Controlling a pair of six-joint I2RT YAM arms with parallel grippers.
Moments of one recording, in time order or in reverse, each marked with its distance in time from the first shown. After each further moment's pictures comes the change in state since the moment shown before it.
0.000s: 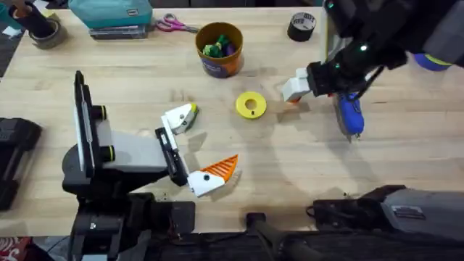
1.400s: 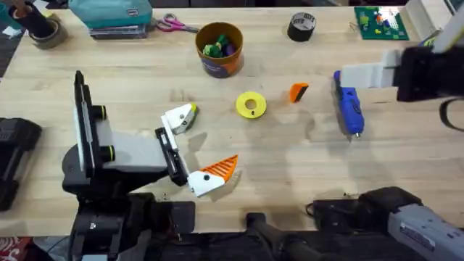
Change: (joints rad) left arm 0.000 0.000 0.000 0.000 0.000 0.000; right arm -0.178 -0.533 -0.013 -0.054 -0.061 -0.114
